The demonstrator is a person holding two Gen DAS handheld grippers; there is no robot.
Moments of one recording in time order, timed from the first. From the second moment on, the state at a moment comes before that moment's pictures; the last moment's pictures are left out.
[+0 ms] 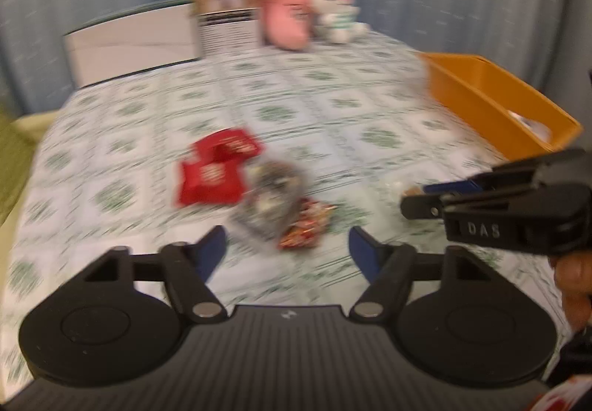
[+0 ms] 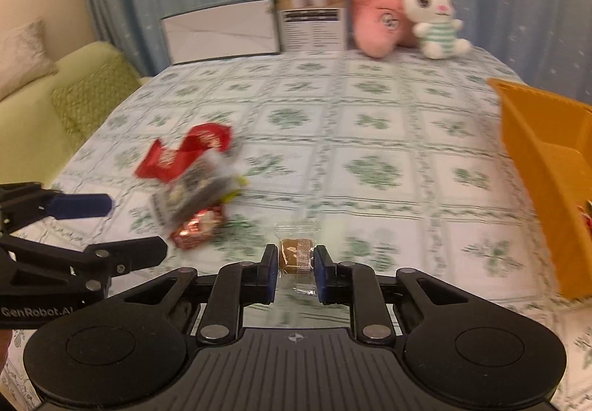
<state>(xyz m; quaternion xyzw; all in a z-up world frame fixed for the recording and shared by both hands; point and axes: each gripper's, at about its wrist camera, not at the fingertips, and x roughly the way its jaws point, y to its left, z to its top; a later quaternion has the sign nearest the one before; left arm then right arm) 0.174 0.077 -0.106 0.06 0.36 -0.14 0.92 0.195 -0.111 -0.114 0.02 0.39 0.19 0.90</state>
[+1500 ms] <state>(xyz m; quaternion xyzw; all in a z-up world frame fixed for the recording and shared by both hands) 0.163 -0.042 -0.042 0.00 0.39 -0.13 0.91 0.140 -0.222 -0.025 0.10 0.34 0.12 0.93</state>
